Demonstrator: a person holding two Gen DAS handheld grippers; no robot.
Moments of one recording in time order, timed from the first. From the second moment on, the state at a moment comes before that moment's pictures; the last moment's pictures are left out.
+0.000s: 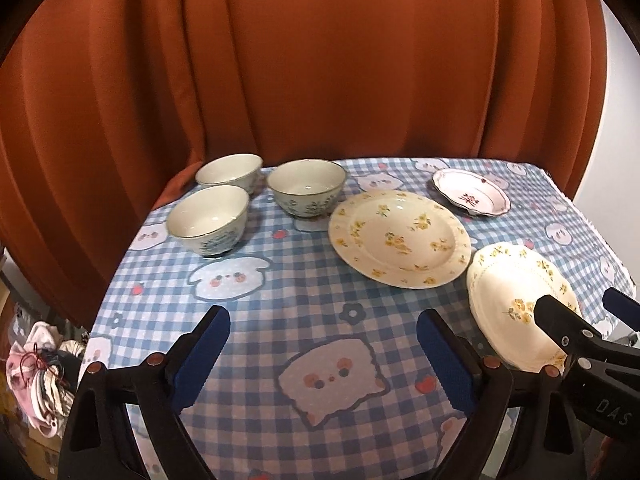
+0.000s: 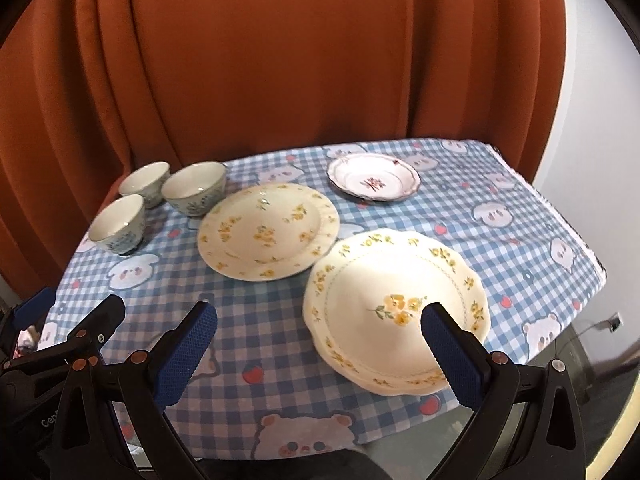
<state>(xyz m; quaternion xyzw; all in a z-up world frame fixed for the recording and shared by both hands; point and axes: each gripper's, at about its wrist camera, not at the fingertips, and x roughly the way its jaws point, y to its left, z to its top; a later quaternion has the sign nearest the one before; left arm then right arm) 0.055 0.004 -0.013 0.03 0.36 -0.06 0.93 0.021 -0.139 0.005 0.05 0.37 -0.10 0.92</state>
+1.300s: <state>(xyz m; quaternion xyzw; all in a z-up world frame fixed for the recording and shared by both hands) 0.135 -0.196 -0.117 -0.01 0.54 0.01 0.84 0.141 -0.333 -0.102 0.01 0.54 0.00 0.84</state>
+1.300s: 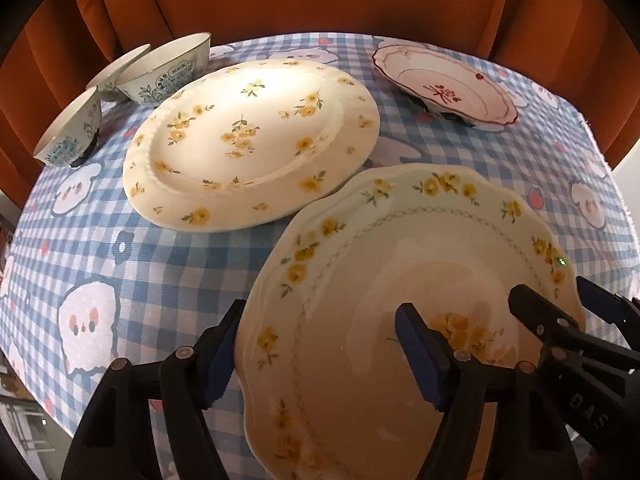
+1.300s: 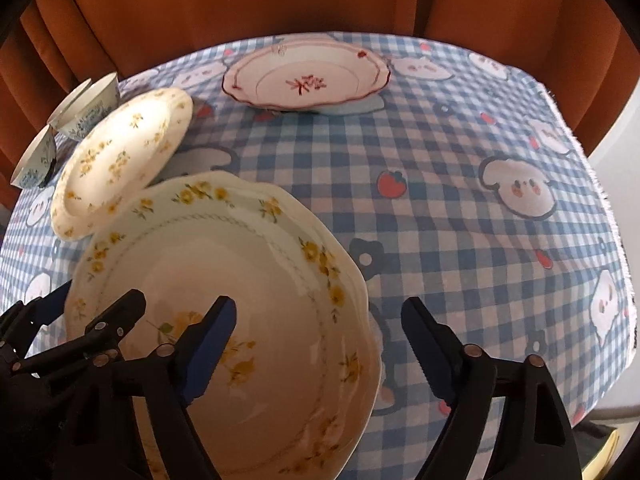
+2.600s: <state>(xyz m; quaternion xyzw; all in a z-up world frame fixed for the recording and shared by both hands) 0.113 -0.128 -0.105 -0.03 0.55 -0.02 0.83 0.108 -0.274 -0.097 0.03 0.56 0.01 0.83</state>
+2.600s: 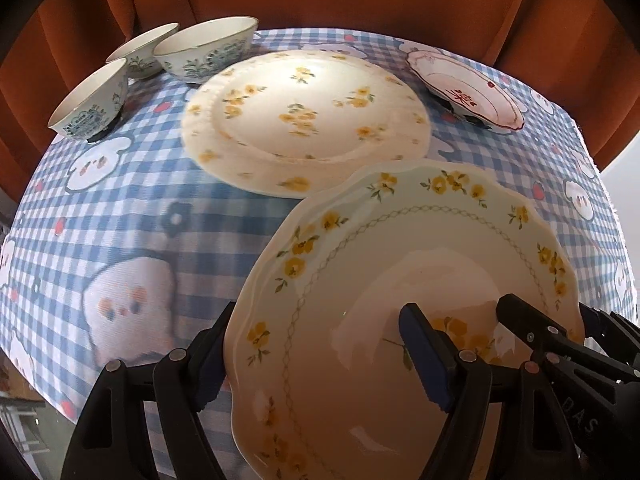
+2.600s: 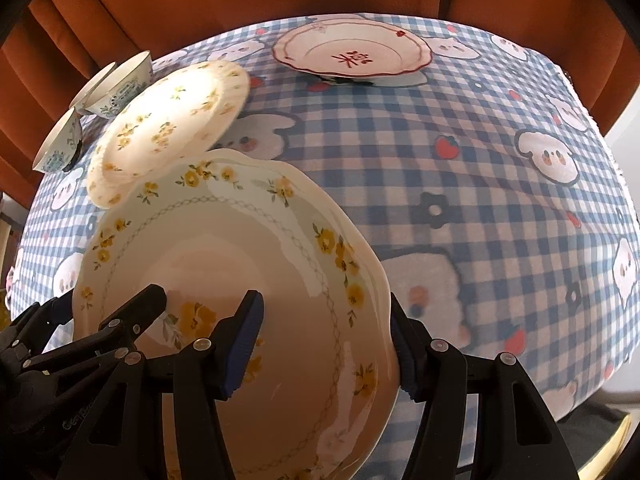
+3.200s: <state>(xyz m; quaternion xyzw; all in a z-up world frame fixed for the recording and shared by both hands) 0.114 0.011 -0.098 0.00 0.54 -0.05 0.84 0.102 -0.134 -0.100 0.05 0.55 -0.03 0.83</state>
